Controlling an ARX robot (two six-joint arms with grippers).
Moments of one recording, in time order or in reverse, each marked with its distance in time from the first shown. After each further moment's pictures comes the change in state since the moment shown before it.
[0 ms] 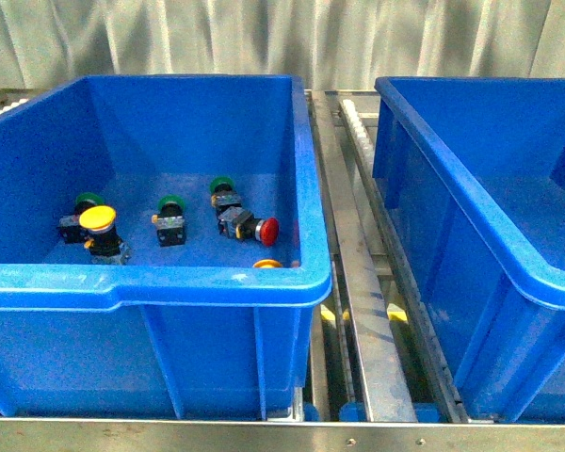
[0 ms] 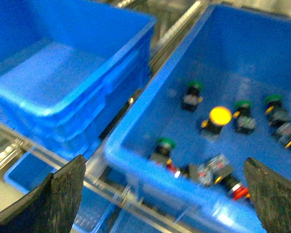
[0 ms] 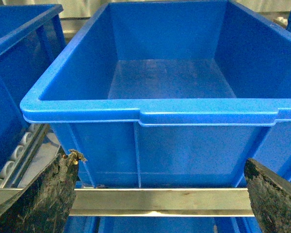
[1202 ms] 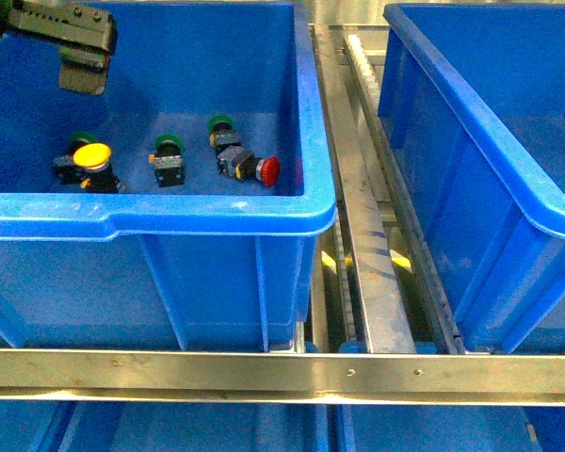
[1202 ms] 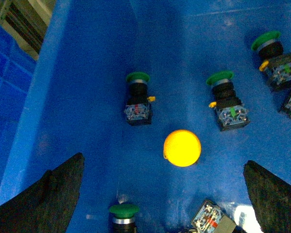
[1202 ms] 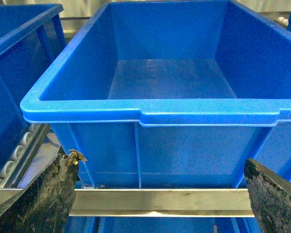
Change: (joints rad) left arm 0.284 0.725 0.555 -0.119 0.473 0.365; right arm 0.000 0.000 0.000 0.000 0.000 0.000
